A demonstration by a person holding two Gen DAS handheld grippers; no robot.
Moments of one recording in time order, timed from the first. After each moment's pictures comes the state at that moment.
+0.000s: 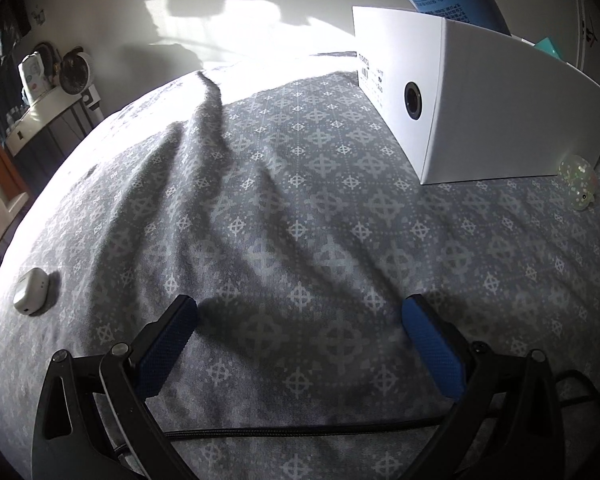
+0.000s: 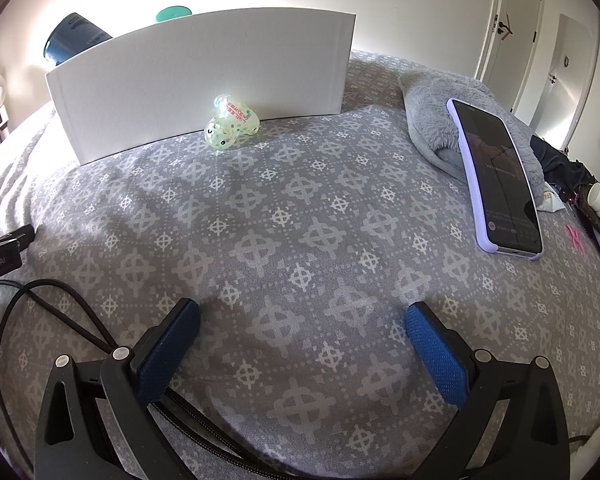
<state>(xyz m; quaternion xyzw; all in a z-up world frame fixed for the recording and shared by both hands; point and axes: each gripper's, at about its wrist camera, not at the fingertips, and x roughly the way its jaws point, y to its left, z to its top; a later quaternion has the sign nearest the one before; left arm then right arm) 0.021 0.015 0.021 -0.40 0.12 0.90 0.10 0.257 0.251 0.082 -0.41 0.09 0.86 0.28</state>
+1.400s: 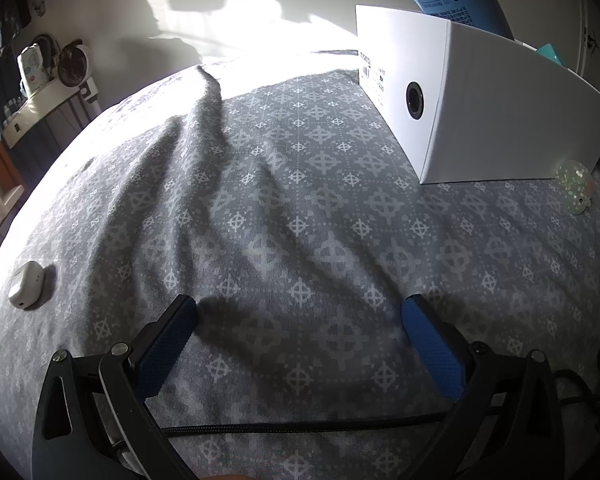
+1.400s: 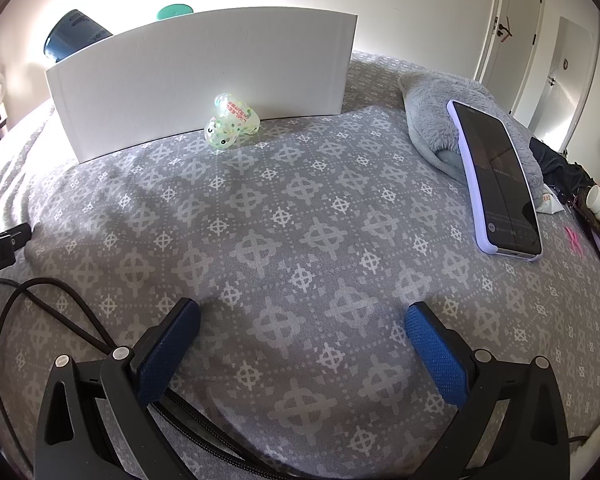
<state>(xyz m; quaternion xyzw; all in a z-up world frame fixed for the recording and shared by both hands) 0.021 0.016 0.024 -0.41 0.11 0.90 0.11 0.258 0.248 0.082 -0.41 0.08 0.86 0.28</state>
